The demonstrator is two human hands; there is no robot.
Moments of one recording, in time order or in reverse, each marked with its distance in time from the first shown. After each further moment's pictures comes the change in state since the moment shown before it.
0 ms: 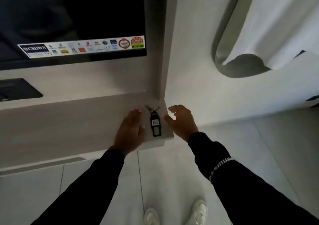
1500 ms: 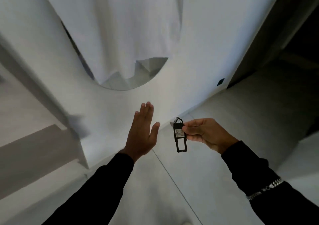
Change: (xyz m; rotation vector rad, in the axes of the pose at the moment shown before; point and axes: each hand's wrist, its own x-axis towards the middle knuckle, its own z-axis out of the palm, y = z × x) left_hand 0.010 0.406 0.047 -0.323 -0.009 0.459; right_hand -0.206 0.203 -0.361 0.965 0.006 0.483
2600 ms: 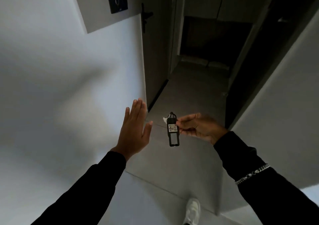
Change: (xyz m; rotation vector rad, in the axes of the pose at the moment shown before) left_hand 0.485 0.281 0.381 -0.050 -0.202 0.562; right_hand 0.102 -0.167 -0.560 0.193 0.487 -0.081
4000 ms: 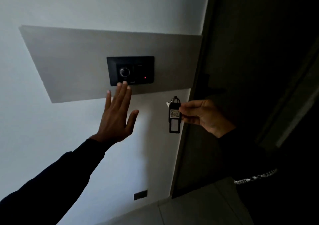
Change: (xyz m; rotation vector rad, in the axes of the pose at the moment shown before) left_hand 0.524 -0.169 0.027 0.682 0.537 -0.428; right_hand 0.576 -0.435 -0.117 -0.246 -0.733 -0.402
